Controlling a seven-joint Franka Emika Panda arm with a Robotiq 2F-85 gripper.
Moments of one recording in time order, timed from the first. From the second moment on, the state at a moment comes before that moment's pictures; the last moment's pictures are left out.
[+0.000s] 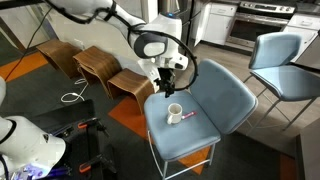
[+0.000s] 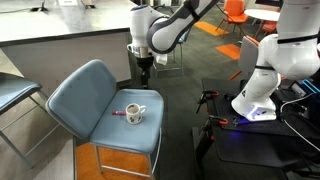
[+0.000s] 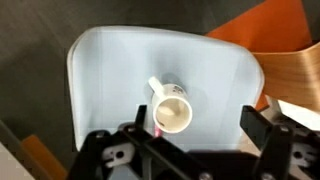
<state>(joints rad) 0.00 0.29 0.00 -2.08 0.03 2.32 -0.06</state>
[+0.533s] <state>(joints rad) -0.06 0.67 0.02 -1.80 0.11 2.40 -0.08</state>
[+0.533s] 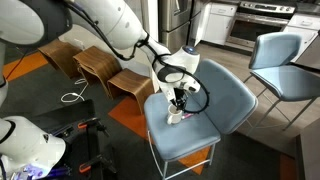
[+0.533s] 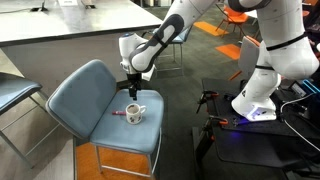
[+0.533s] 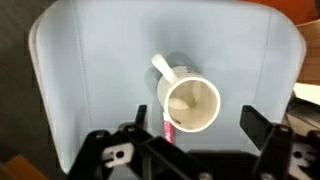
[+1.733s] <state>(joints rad) -0.15 0.98 0.07 -1.54 0.19 2.40 -0.10</state>
